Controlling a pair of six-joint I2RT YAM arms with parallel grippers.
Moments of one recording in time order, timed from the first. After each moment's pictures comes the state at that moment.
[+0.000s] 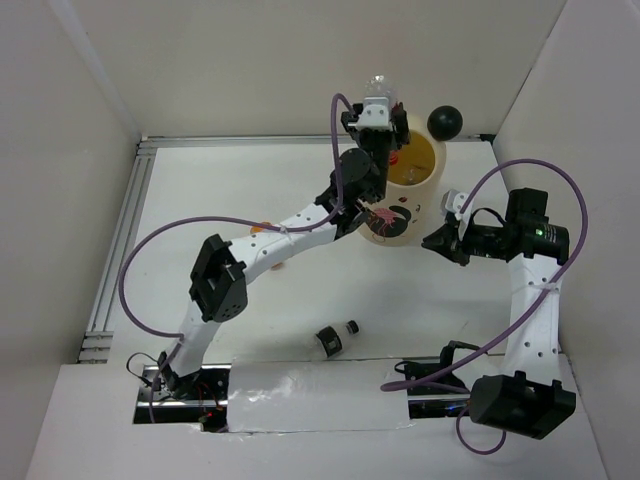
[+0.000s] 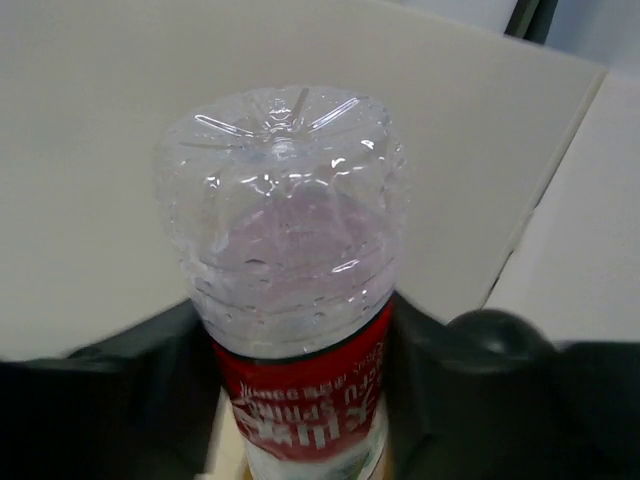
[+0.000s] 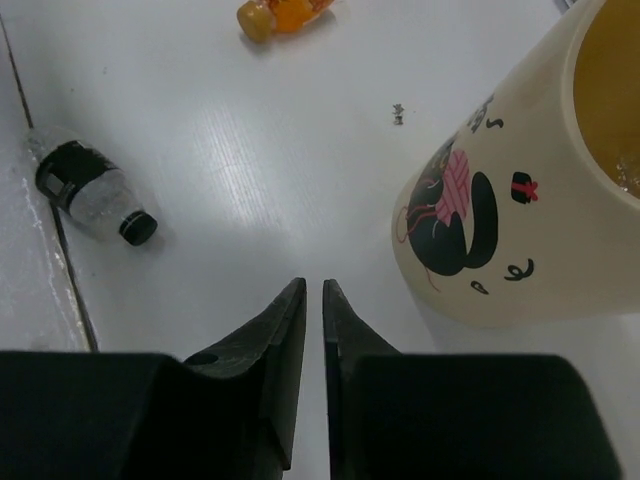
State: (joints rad) left arm -0.94 2.13 2.07 0.64 -0.76 0.12; right arm -0.29 1.04 1.20 -1.28 -1.11 -1.28
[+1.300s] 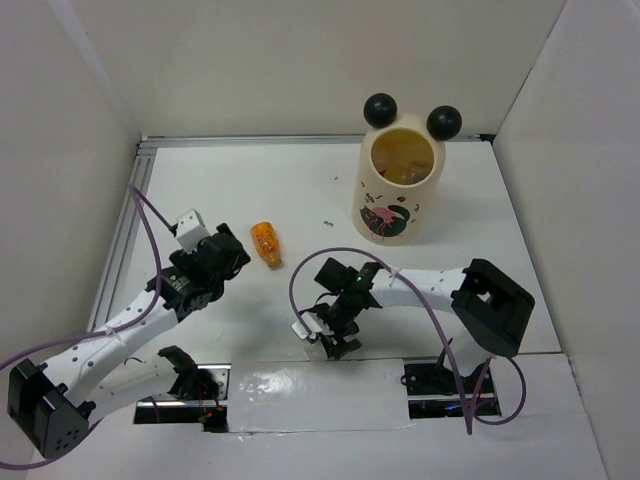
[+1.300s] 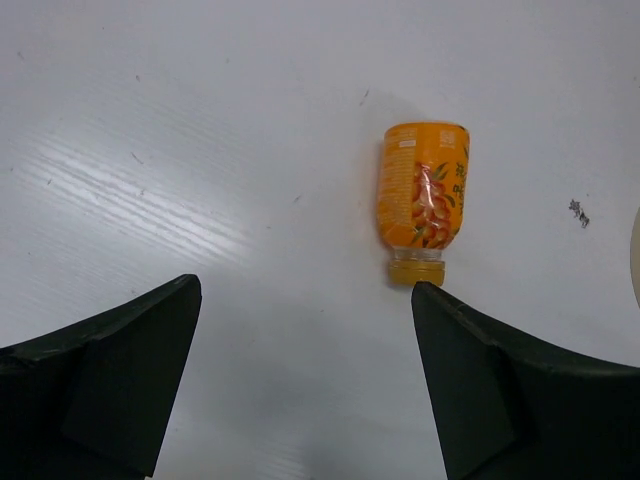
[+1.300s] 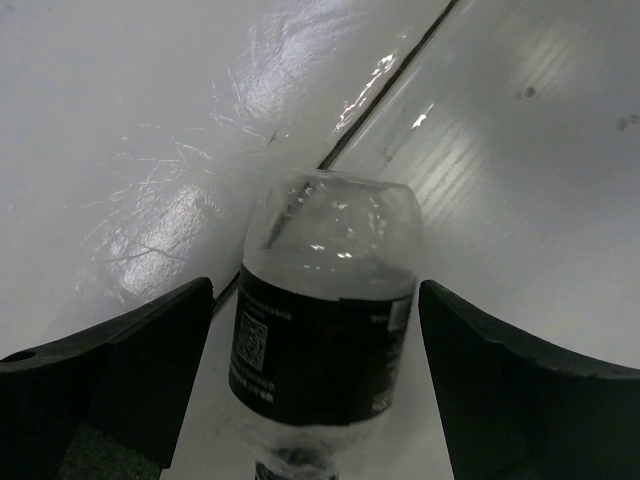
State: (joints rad) left arm -0.66 0.93 0.76 -0.63 -0.74 -0.98; right arm 0.96 1.55 0.84 -0.56 -0.77 -1.14
